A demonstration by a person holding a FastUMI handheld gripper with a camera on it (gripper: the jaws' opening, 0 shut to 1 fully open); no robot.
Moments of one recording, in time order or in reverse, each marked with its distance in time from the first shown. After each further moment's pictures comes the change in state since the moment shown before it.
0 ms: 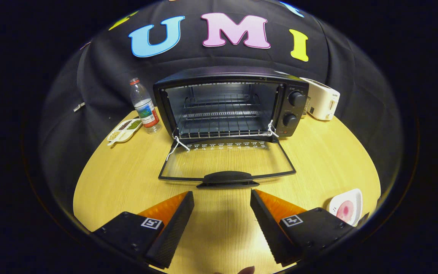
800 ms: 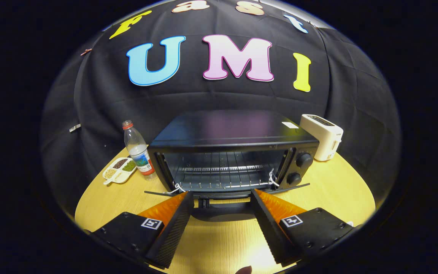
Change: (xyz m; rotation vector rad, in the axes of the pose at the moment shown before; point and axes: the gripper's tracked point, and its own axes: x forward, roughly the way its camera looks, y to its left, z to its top) arm 0.041 0.022 0.115 -0.018 -0.232 -0.017
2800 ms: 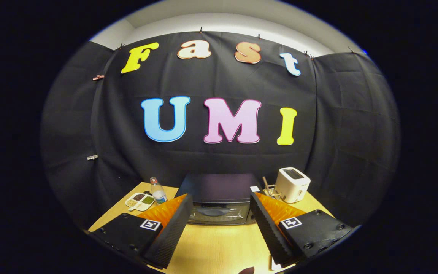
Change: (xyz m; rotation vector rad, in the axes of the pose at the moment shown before) arm -0.177 -0.017 0.165 -0.027 -0.284 0.043
